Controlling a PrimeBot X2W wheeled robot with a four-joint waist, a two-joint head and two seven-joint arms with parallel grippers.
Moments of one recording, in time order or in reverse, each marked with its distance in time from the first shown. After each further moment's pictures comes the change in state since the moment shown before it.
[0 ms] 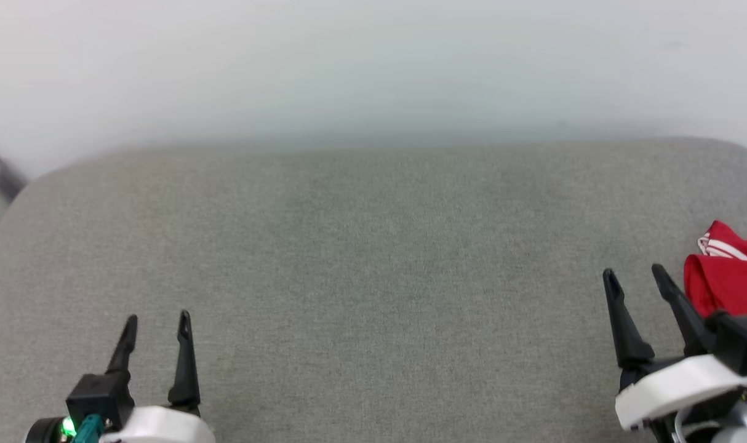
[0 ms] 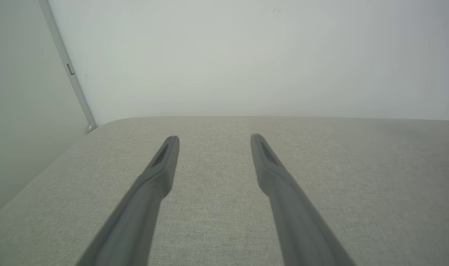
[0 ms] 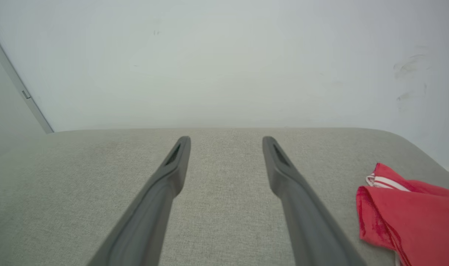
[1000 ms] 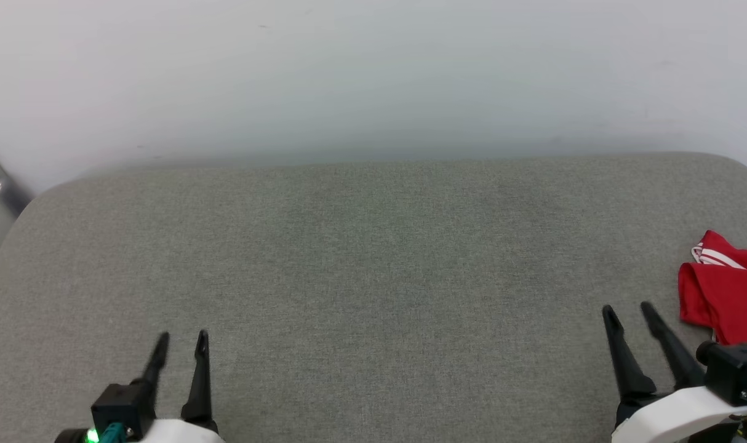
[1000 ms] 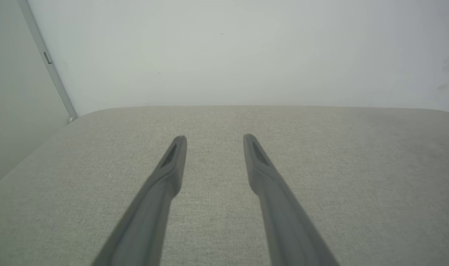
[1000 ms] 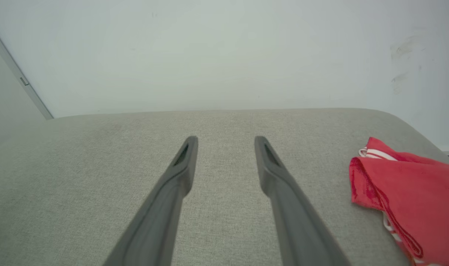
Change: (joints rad) left arm 0.008 -0.007 -0.039 0.041 -0.012 -0.027 0.002; right arm 0.125 0.038 -0.011 -0.116 -0.026 0.000 0.086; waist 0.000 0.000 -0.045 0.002
